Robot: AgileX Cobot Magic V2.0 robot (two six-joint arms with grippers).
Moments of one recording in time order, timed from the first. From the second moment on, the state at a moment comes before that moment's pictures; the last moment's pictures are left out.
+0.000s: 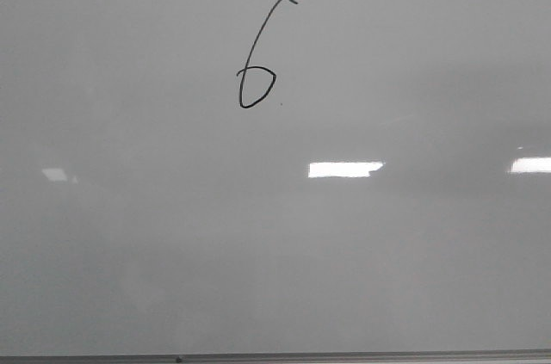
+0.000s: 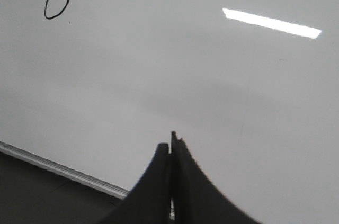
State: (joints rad) left arm 0.11 0.74 -0.40 0.30 -0.07 -0.22; right arm 0.39 0.38 -0.41 -0.17 0.48 0.16
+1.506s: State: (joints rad) left arm -0.08 0.21 -0.26 0.30 0.10 -0.21; right arm 0.39 0.15 -0.35 -0.16 0.45 0.16
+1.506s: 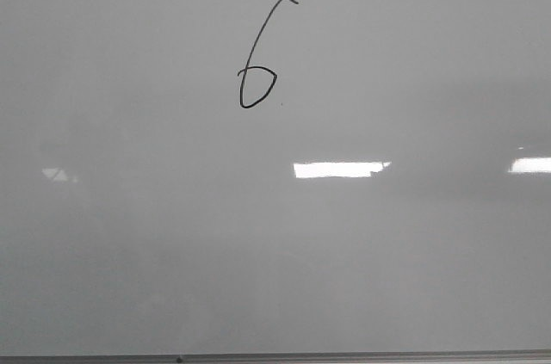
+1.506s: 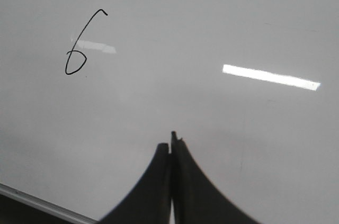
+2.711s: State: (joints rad) left arm -0.01 -0.01 0.01 -0.04 0.15 0.04; right arm 0.39 0.15 -0.35 -0.16 0.45 0.16
